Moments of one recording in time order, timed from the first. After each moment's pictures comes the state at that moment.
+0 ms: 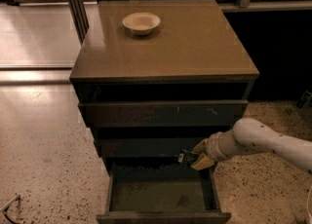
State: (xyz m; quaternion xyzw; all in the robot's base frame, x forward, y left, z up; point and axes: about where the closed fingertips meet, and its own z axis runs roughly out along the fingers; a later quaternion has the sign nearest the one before) arm 0.549 -0.166 0.502 -0.60 0.74 0.13 0.27
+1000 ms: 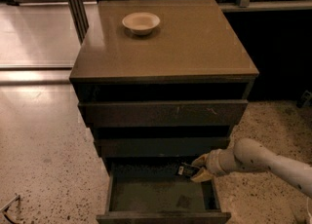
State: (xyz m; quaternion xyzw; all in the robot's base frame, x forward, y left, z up) arm 0.541 -0.170 0.412 -0.59 0.73 0.16 0.30
